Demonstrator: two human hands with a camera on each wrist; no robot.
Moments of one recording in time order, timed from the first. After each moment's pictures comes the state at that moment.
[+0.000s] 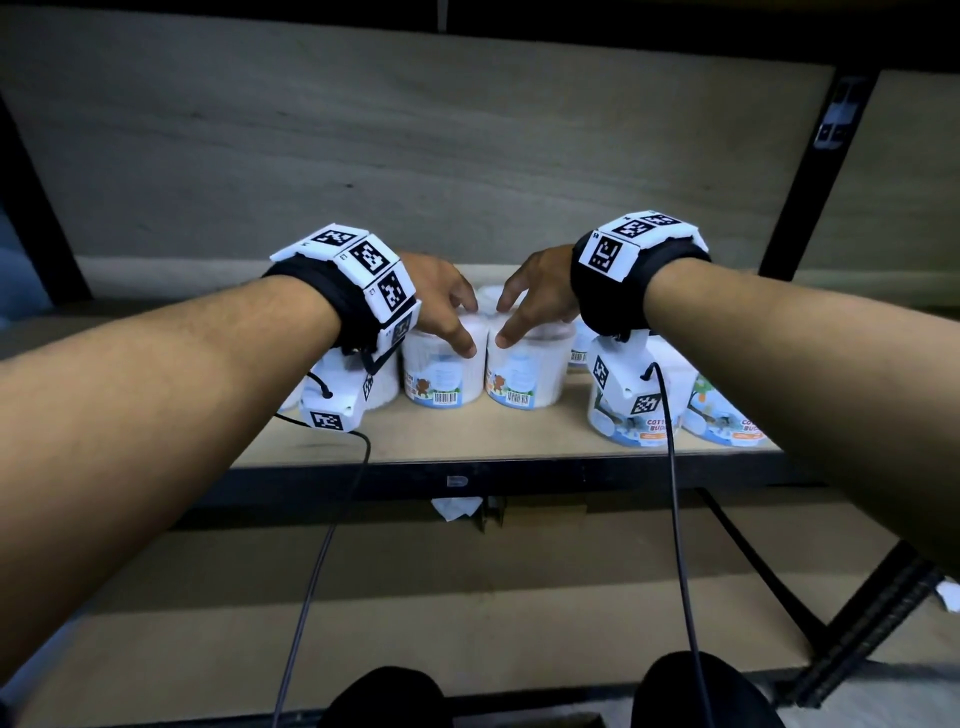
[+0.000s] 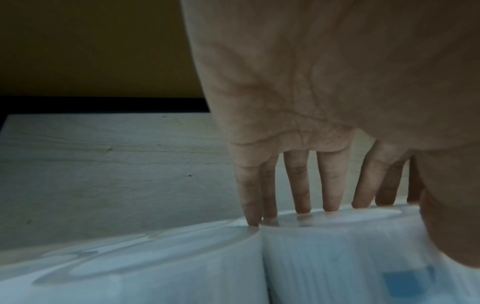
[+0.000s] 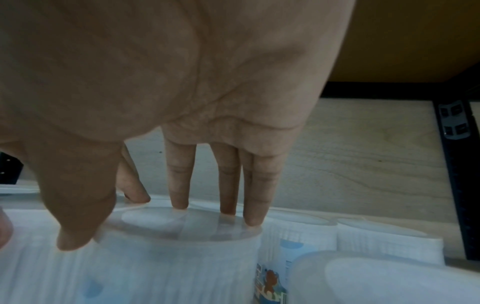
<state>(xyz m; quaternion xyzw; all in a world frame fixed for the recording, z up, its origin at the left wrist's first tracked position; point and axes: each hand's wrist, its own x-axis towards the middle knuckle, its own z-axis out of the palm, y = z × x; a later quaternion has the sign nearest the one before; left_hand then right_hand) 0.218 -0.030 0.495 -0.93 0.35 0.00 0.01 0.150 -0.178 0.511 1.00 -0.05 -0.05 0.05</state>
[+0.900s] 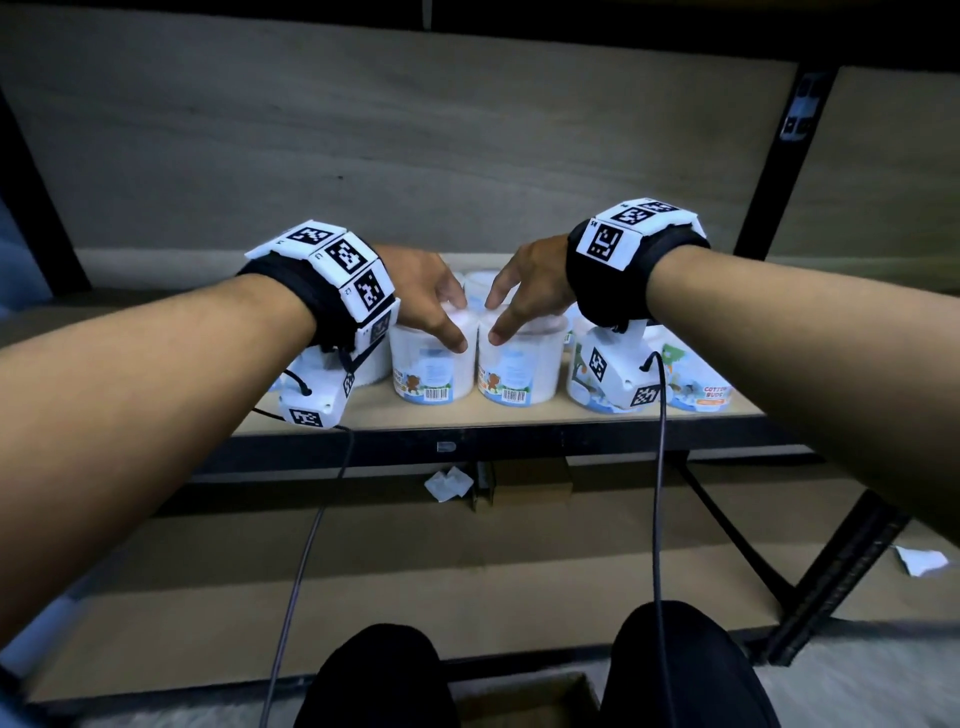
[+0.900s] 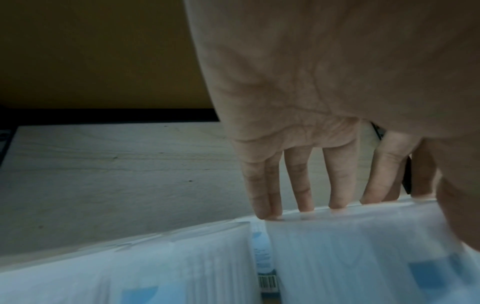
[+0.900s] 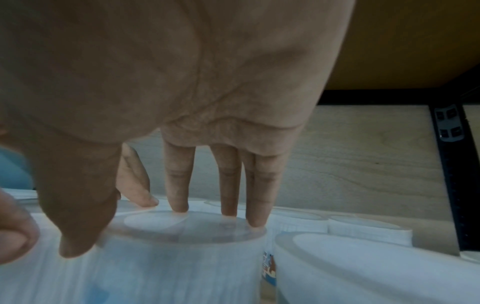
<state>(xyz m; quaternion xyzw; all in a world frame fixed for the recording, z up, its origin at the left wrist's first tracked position) 0.177 -0.014 0.495 -0.93 0.36 -0.01 -0.01 0.113 -0.173 0.509 1.00 -0.06 -0.04 -0.01</state>
